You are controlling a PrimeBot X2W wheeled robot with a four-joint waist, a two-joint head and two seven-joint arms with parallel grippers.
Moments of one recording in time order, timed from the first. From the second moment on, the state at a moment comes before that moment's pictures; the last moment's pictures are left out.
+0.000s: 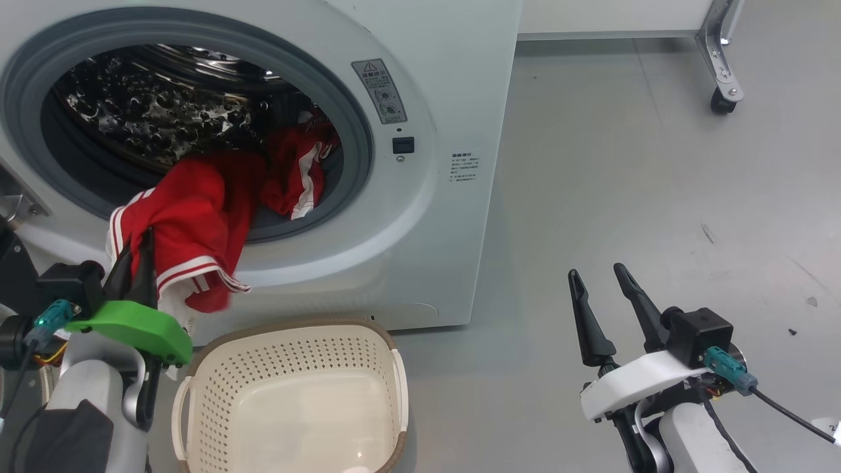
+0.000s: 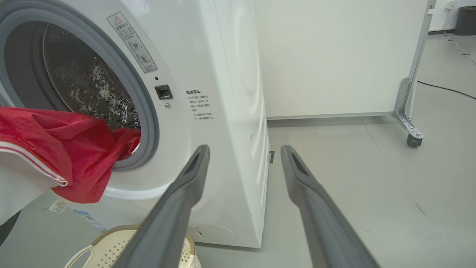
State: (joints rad) left arm -0.43 0.14 -0.05 0.65 -0.29 -0.11 -0.25; right arm -0.13 -0.06 0.28 0.29 0.38 0.12 -0.25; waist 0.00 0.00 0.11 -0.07
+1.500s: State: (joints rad) left arm -0.20 0.11 -0.12 0.23 -0.26 -0.12 -0.25; right arm -0.13 -0.06 0.29 0.26 0.39 0.12 -0.25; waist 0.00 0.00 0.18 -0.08
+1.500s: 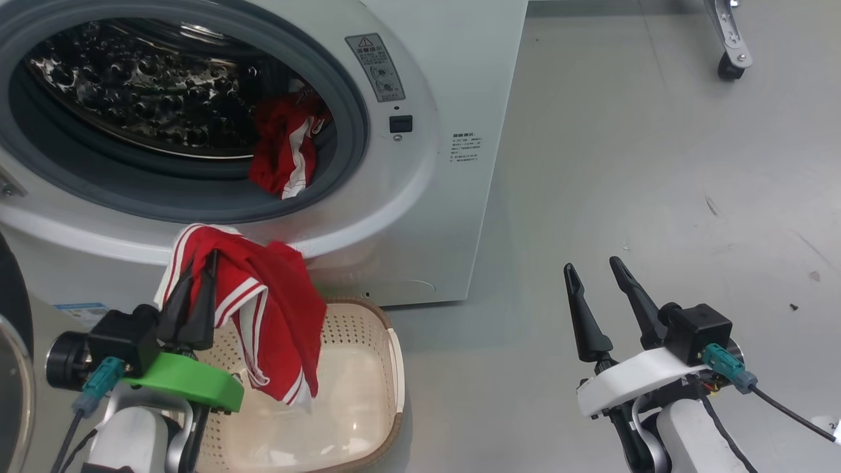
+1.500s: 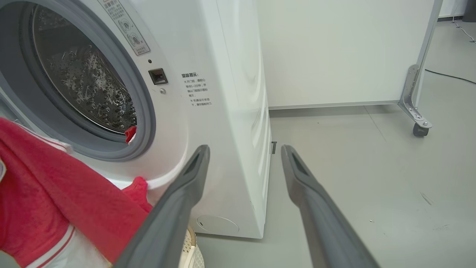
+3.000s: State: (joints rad) left arm -0.34 0.21 -0.23 0.60 -0.26 -0.12 -0.12; right arm -0.26 -0.06 0.27 0.21 0.37 0.12 -0.25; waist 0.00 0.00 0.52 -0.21
